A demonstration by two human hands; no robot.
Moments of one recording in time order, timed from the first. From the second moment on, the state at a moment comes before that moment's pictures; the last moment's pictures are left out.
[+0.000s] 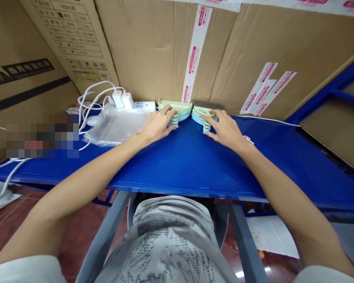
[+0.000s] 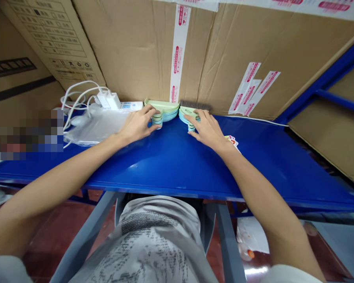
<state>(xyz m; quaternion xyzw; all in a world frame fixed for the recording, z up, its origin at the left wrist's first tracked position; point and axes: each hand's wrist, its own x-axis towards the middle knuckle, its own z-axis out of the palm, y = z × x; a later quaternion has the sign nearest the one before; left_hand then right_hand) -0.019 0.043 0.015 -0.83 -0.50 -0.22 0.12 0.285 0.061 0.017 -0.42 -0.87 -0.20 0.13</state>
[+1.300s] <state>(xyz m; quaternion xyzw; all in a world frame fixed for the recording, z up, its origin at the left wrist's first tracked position) -0.014 0.035 0.019 -0.82 -0.52 -0.21 0.11 0.268 0.055 0.018 -0.48 -0.84 -0.18 0.17</state>
